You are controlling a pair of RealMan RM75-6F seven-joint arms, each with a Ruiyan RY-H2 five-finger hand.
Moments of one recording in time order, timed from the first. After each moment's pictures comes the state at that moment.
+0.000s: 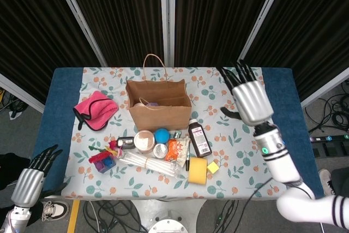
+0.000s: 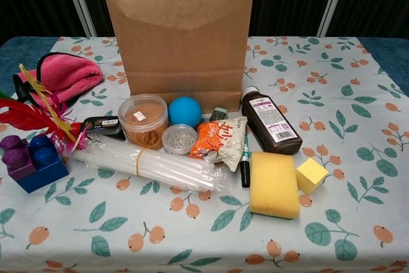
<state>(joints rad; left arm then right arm) -0.01 -1.39 0.09 -1.23 1.72 1.68 -0.27 0.72 -1.05 0.28 -2.00 -1.12 1.26 -0.42</state>
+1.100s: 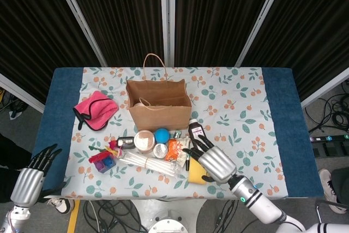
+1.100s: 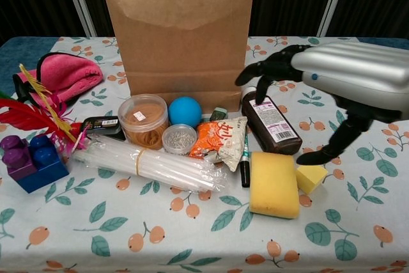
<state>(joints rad) -0.01 -1.40 0.08 -1.21 1.72 1.69 -0.26 0.59 -1.33 0.03 -1.96 -1.44 1.00 -0.50</state>
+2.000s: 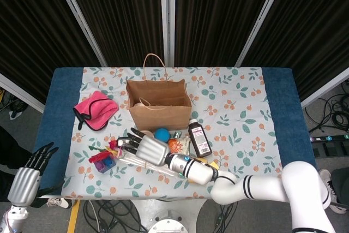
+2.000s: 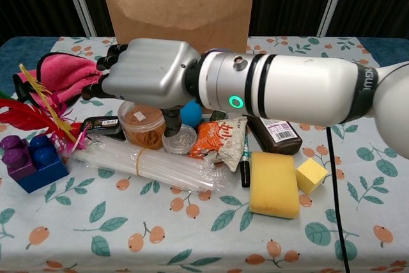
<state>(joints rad) -0.01 -1.40 0.07 -1.21 1.72 1.72 -0.30 1.11 -1.75 0.23 -1.43 -1.37 0.66 -0.76</state>
